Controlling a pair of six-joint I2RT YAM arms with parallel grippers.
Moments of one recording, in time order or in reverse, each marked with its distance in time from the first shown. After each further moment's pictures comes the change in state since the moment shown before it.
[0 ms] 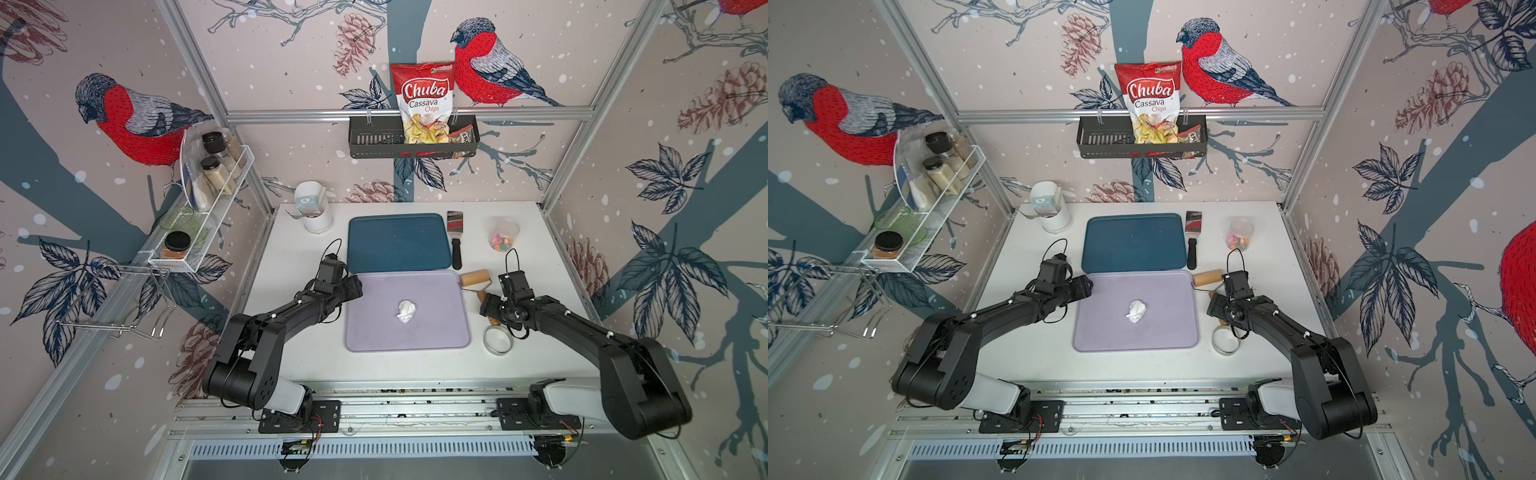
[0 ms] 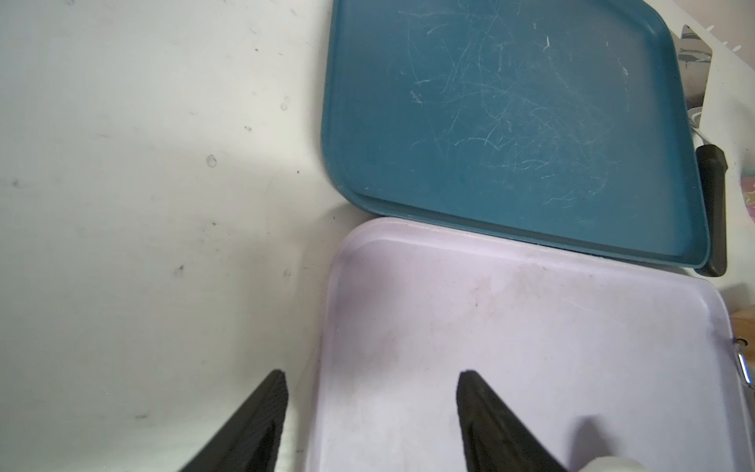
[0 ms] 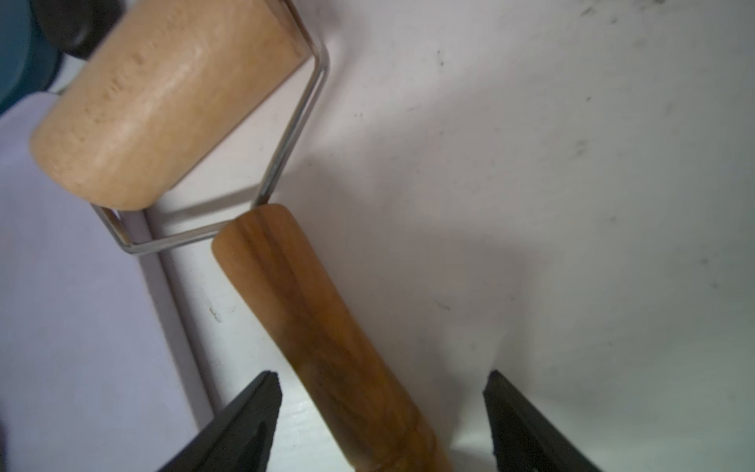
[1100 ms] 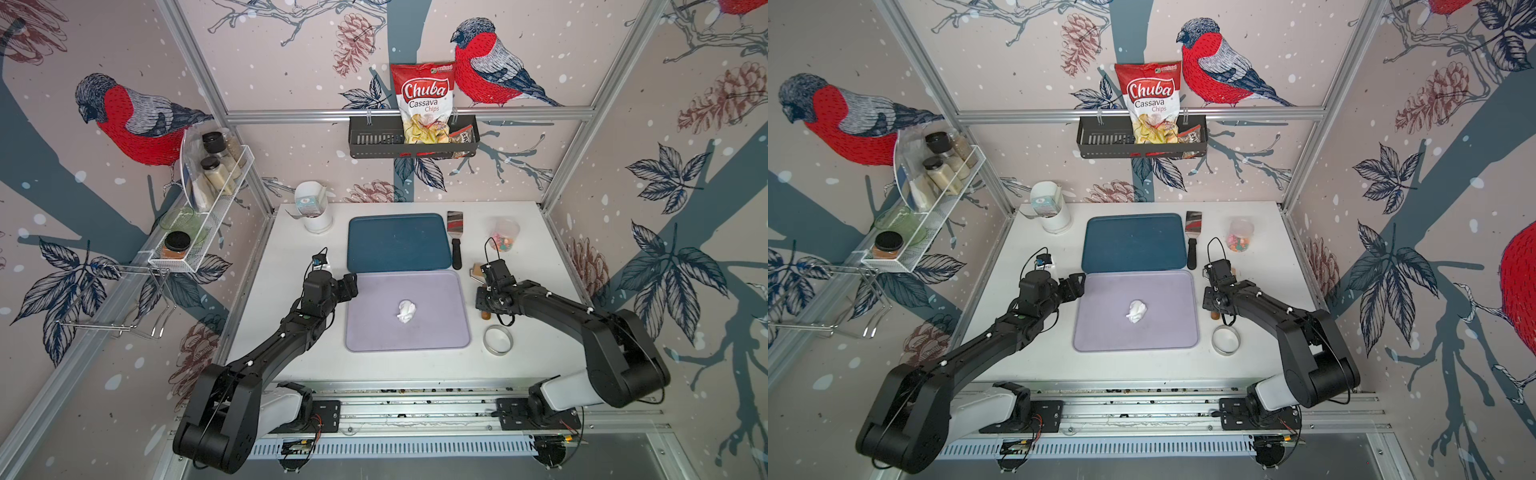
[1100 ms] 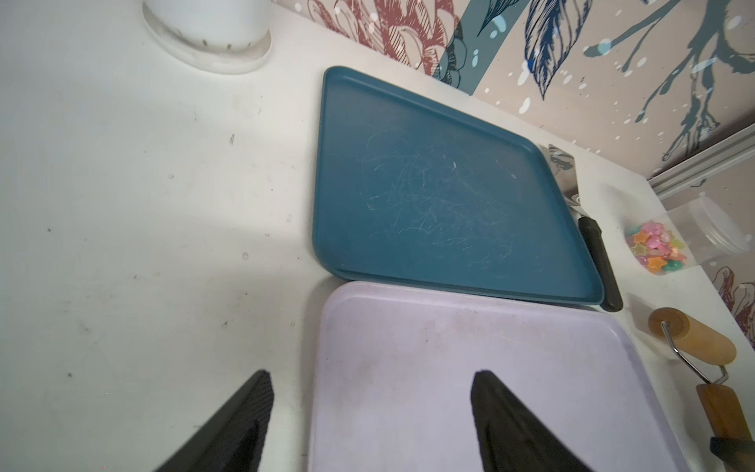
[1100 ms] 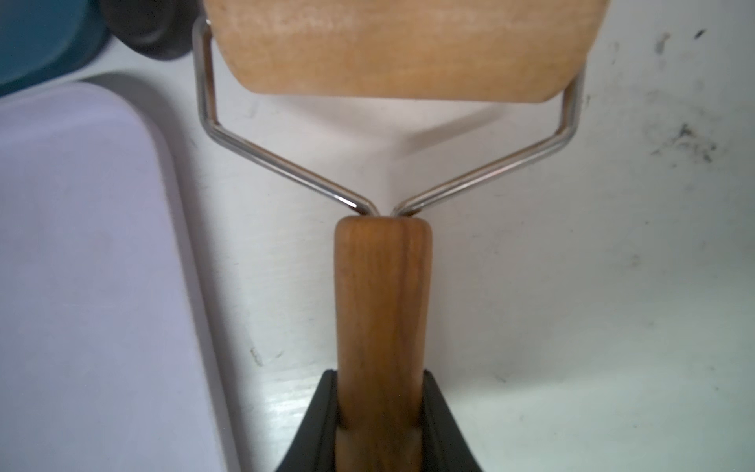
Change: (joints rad) left arm 0.000 -0.299 -0.200 0.249 -0.059 0.069; right arm 0.109 0.130 0.168 -0.041 0.121 -0.097
